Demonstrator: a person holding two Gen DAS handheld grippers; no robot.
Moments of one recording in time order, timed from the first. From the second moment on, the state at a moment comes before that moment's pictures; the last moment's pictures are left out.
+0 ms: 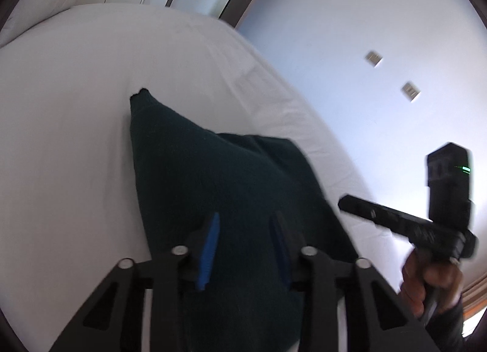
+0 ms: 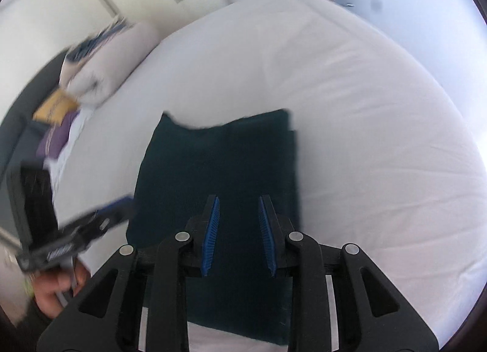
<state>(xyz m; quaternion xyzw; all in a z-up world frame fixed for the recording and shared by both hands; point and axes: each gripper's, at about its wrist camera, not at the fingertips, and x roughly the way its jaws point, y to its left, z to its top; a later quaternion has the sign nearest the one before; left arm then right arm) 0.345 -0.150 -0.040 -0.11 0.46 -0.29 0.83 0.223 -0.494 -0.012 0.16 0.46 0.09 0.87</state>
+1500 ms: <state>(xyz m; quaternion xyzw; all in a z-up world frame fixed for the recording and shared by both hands) 0.319 -0.128 -0.036 -0.09 0.51 -0.23 0.82 0.249 -0.428 -0.038 0.03 0.53 0.05 0.84</state>
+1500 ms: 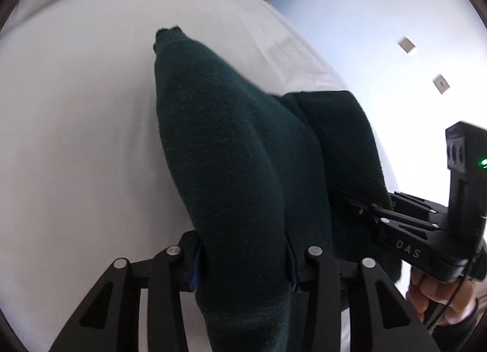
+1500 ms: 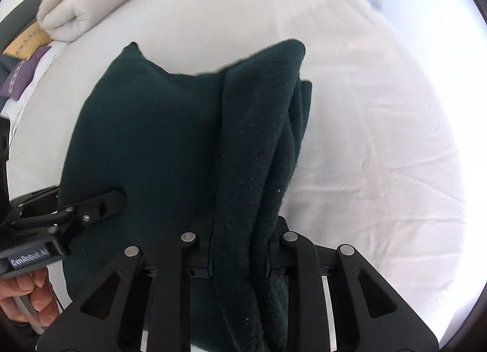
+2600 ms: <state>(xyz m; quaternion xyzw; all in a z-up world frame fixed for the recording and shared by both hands) 0.096 0.079 -0.053 -0.11 0.46 -0.14 0.87 0.037 -0.293 -0.079 0.18 0.48 0.11 0.85</state>
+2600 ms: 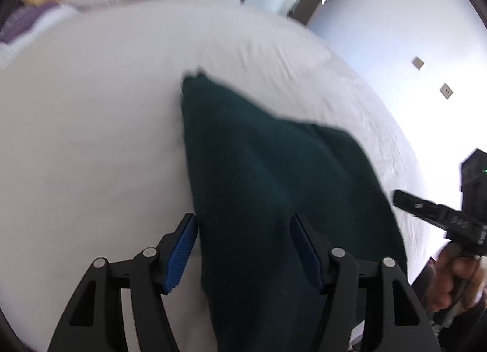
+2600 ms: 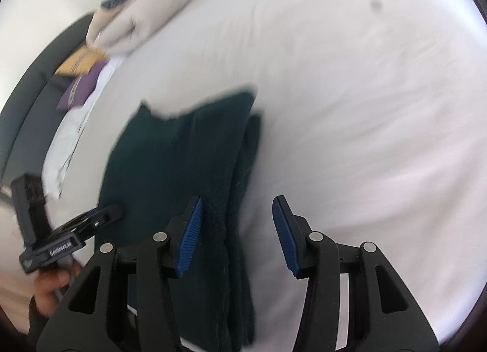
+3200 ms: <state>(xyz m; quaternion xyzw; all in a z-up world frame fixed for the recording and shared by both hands) 0.051 0.052 -0.056 -0.05 0.42 -0.13 0.90 0.007 -0.268 -0.111 0.20 0.48 0.15 0.84</state>
